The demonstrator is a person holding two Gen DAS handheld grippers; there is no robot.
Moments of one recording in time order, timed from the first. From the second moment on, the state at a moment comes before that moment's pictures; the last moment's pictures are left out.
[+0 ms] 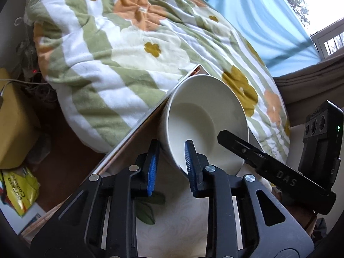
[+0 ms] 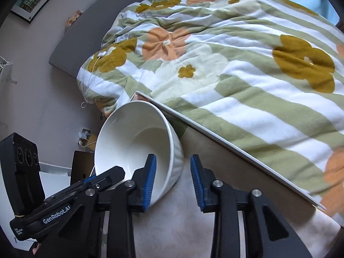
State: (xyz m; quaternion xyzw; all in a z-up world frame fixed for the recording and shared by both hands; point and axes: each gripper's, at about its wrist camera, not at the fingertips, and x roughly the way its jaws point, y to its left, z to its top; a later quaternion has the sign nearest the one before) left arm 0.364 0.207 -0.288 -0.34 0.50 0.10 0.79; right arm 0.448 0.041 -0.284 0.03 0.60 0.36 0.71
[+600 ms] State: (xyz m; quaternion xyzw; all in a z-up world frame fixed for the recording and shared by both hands) left arm 0.354 0.188 -0.246 -0.26 0.49 0.10 0.82; right arm 0.427 0.031 -0.265 0.03 0.58 0.35 0.74
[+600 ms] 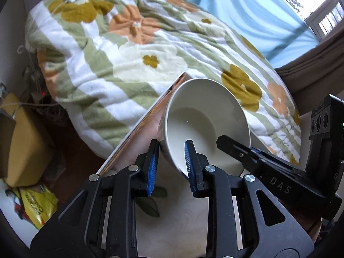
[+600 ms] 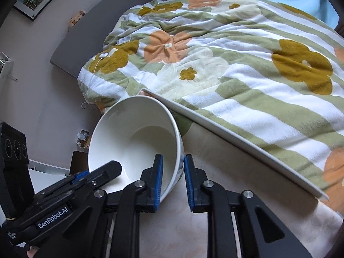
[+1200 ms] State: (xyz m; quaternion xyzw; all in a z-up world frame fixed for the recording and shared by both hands) left arm 0.244 0.042 -0.125 -0.20 0.45 0.01 0.87; right arm 0.298 -0.119 -0.139 0.08 0.50 0.30 0.81
